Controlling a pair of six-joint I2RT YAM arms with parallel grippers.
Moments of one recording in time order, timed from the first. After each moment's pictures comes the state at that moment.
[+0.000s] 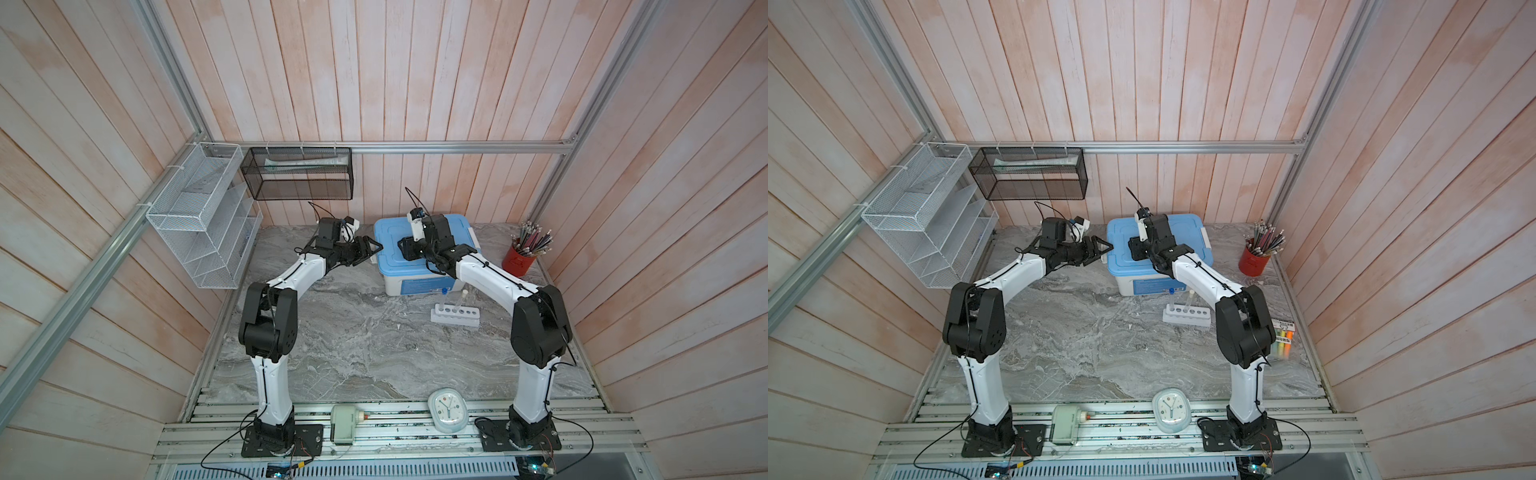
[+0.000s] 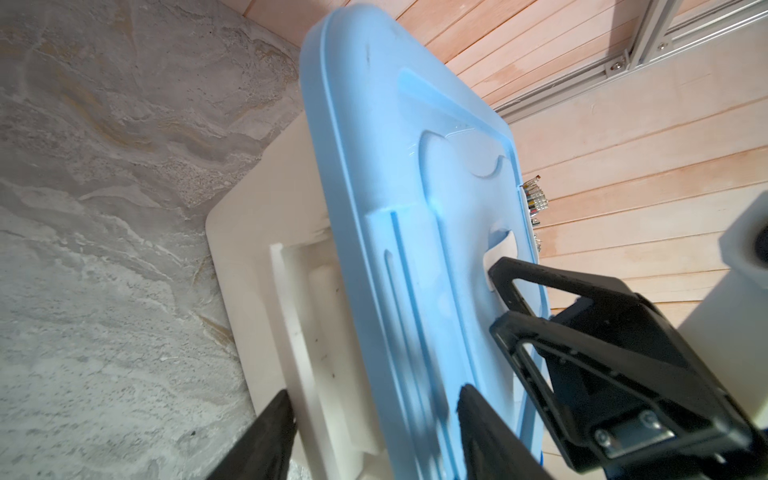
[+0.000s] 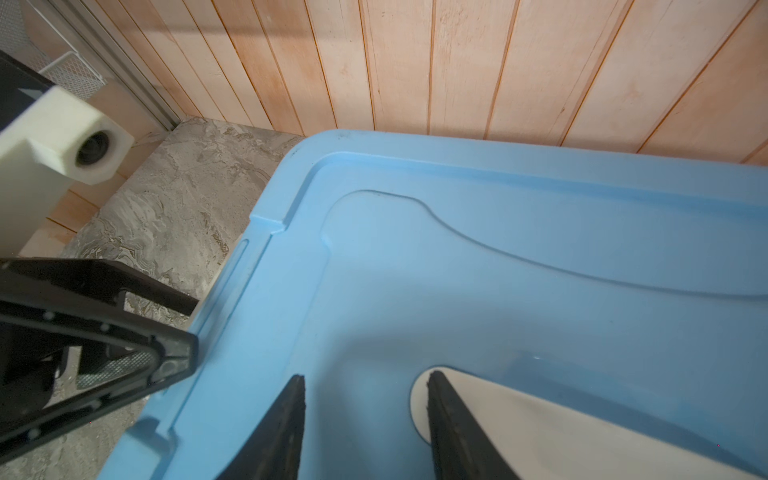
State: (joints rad) left arm -0.25 2.01 1.57 -0.17 0.70 -0.61; right arm 0.53 1.95 1.61 -0.20 -0.06 0.19
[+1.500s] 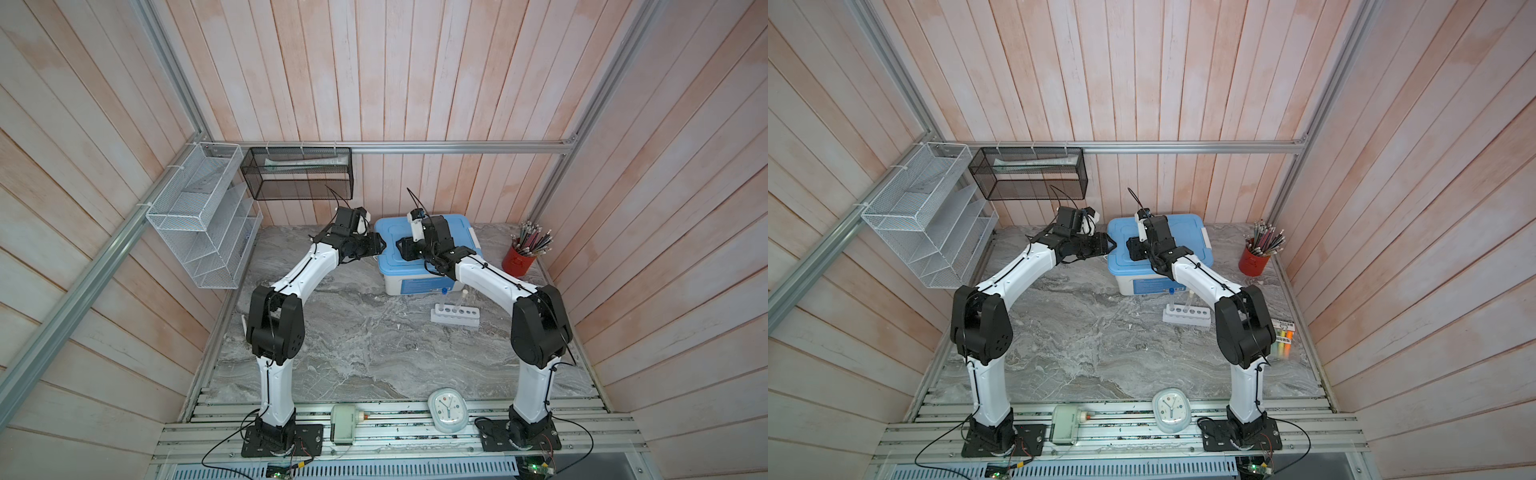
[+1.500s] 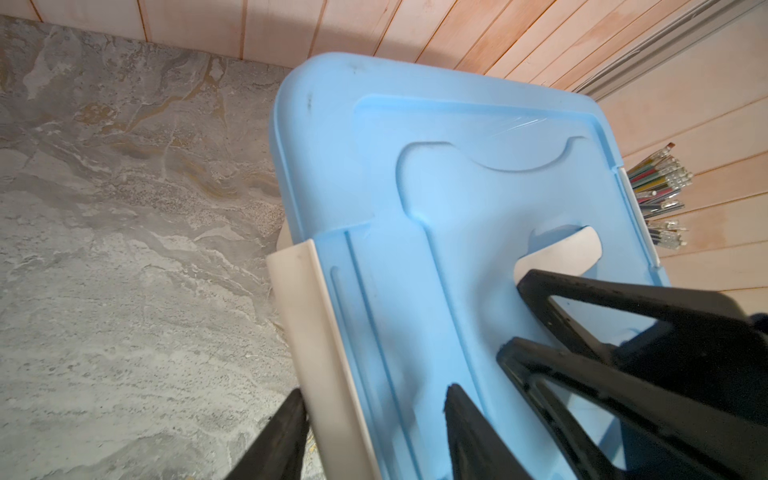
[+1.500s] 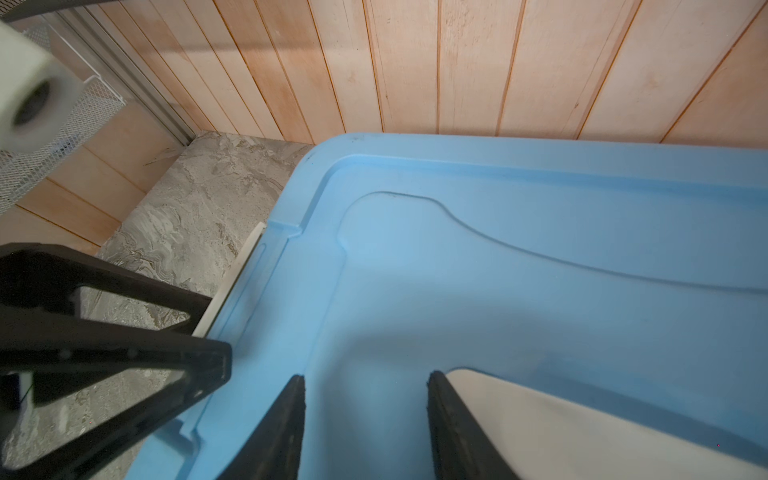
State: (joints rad) left arm -0.36 2.02 1.79 -0.50 0.34 -0.39; right arm 0.53 1.95 1.58 -0.15 -0.08 0.24
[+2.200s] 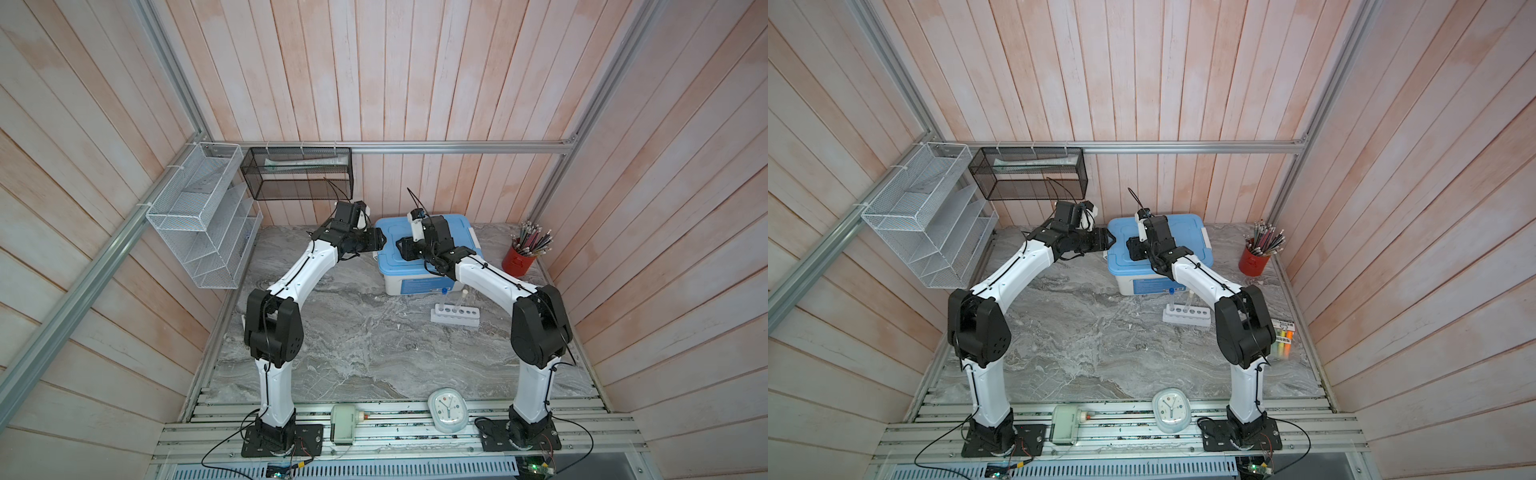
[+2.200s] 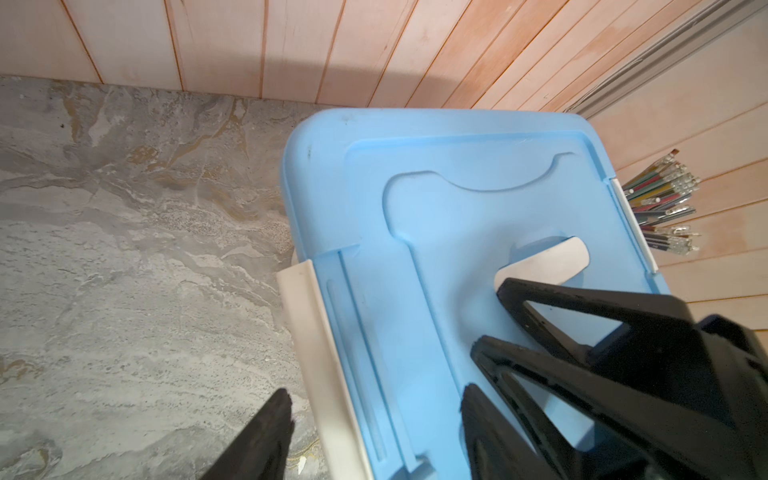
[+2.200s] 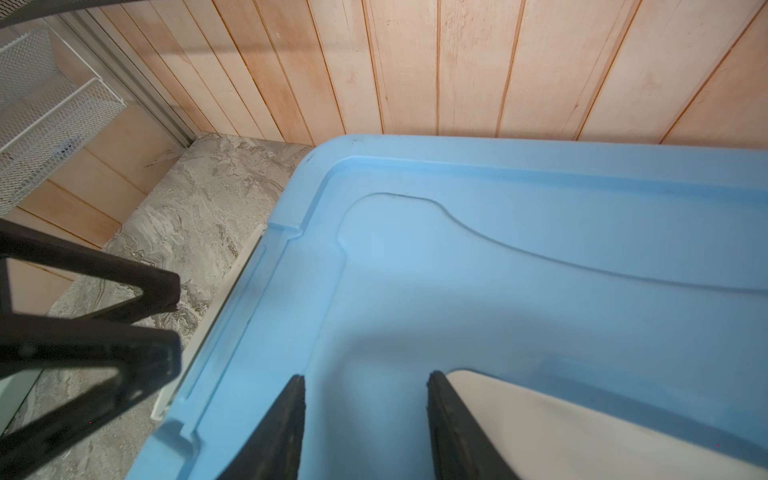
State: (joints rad) left arm -0.36 1.99 1.84 -0.55 0.28 -0.35; right arm 0.53 1.95 1.58 -0.15 -0.08 0.24
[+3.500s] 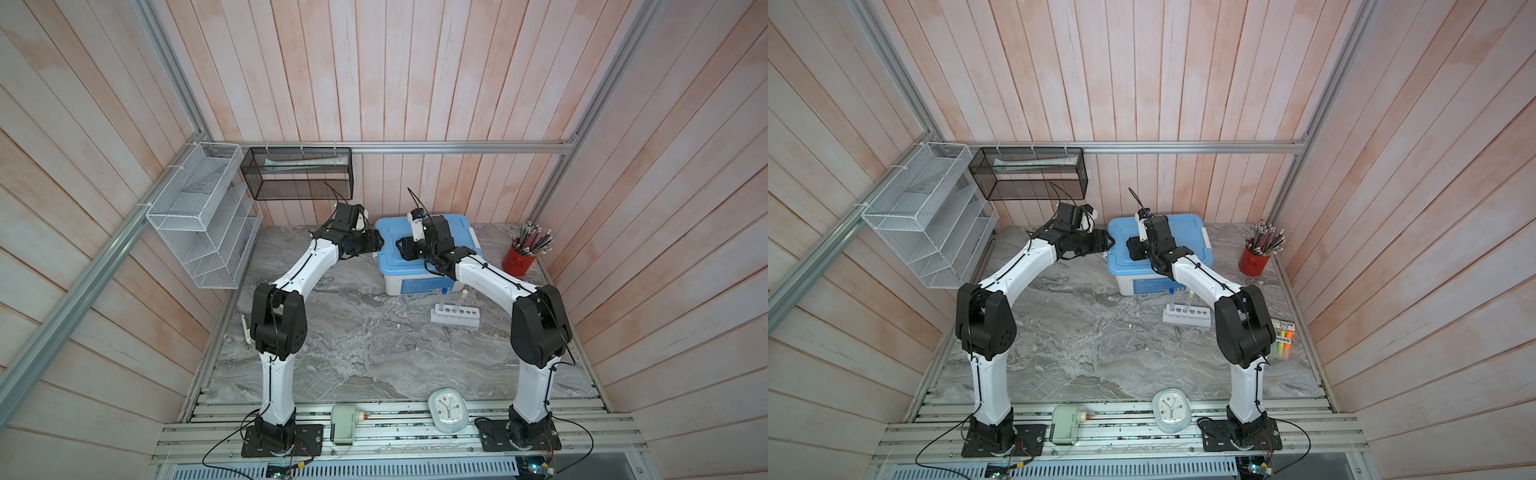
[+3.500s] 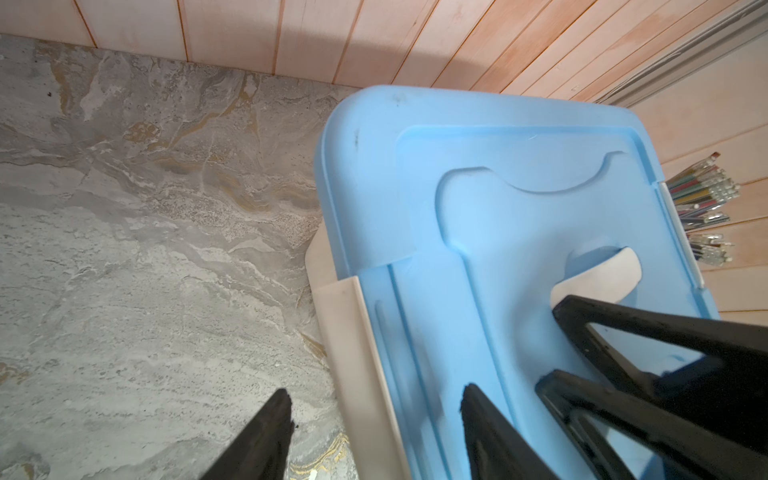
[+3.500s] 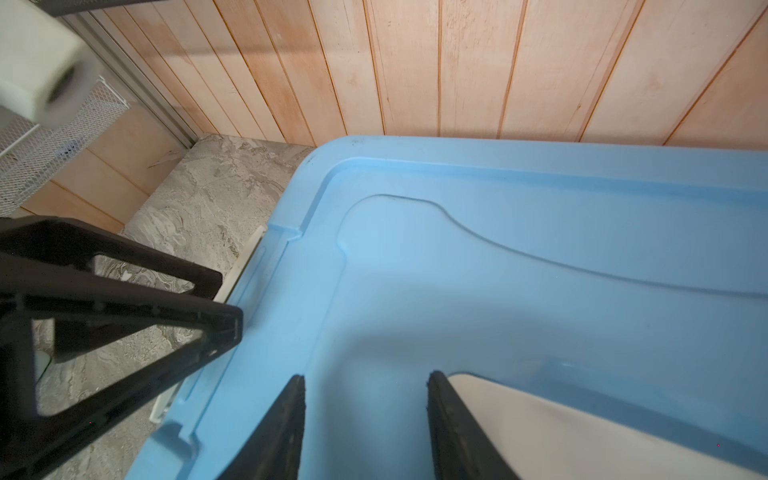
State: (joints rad) left arm -0.34 2.07 1.87 -0.56 0.31 -0.37; right arm 0.53 1.95 1.58 -0.14 -0.09 0.24
